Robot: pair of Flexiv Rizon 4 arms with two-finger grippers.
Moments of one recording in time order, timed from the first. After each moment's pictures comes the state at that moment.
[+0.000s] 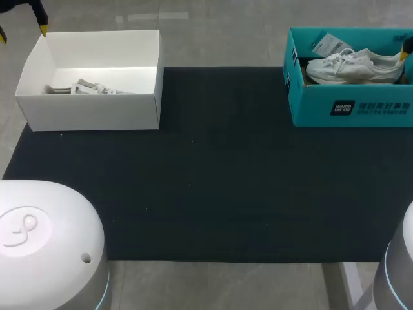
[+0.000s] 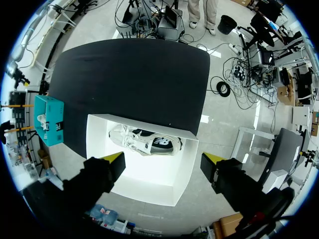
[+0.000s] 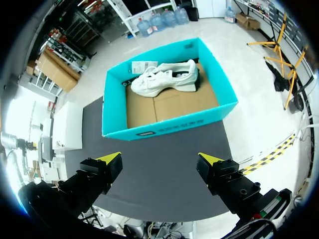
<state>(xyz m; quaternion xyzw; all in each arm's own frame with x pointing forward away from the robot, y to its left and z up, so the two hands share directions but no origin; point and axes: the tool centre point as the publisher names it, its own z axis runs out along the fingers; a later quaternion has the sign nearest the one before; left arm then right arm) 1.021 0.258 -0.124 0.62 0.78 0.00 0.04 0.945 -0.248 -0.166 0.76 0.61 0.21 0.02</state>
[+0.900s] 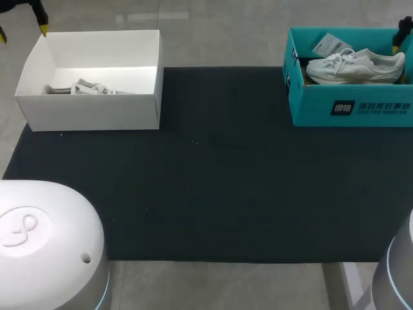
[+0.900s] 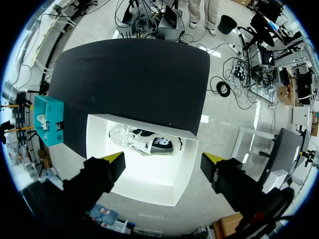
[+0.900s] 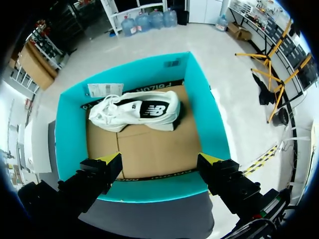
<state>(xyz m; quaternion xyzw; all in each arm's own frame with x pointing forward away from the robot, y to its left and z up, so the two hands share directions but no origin) 1.021 0.258 -0.124 0.62 0.78 0.00 0.04 1.093 -0.316 -0.247 0.78 0.61 0.12 0.08</state>
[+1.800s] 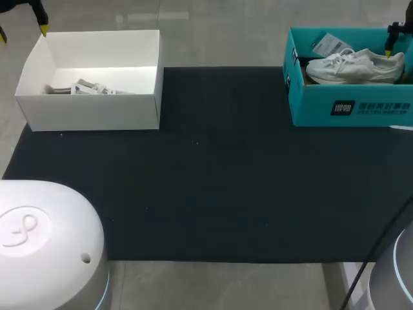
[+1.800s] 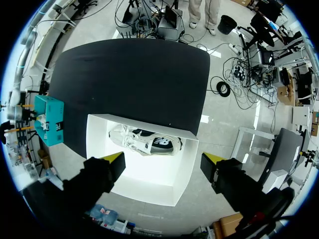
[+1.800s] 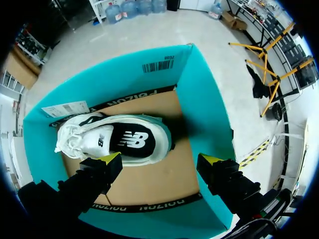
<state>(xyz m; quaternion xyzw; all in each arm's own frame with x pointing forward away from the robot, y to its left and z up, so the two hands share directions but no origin) 1.021 0.258 -0.124 0.62 0.78 0.00 0.04 1.173 -0.351 -0.317 0.80 0.60 0.04 0.05</state>
